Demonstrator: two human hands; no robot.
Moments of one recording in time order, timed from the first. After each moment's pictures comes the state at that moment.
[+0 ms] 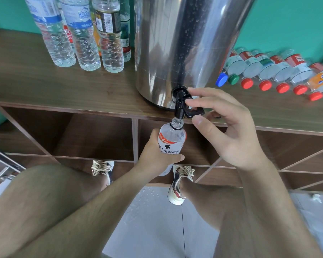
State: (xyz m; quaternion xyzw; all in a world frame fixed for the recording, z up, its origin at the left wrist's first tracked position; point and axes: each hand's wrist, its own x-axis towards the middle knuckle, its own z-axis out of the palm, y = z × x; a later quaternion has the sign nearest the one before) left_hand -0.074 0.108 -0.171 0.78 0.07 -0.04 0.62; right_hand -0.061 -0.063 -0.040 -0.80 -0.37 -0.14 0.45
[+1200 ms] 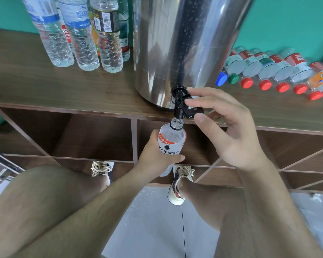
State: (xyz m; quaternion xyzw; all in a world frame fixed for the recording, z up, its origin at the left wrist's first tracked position) left_hand -0.077 0.109 -0.170 0.77 0.06 -0.04 0.63; right_hand -0.061 -0.062 -0.042 -0.80 -0.37 -0.15 0.45
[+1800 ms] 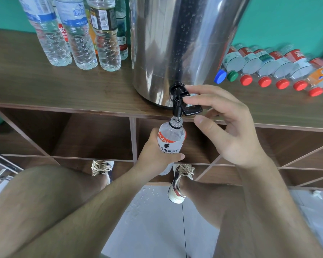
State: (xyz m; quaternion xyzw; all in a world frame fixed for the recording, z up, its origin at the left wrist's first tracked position) left_hand -0.076 0.106 -0.170 0.78 0.07 -0.04 0.62; right_hand -0.059 -0.066 -0.042 -0.80 -0.38 -0.13 0.45
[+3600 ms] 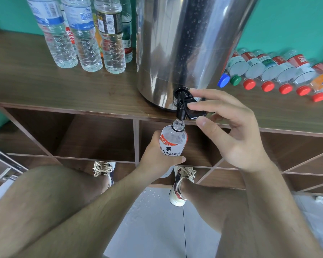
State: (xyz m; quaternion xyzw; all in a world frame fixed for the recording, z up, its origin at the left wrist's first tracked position) left_hand -0.077 0.108 -0.170 0.78 0.07 -0.04 0.62; right_hand -0.060 -0.066 -0.042 -0.79 -0.38 -0.14 0.45
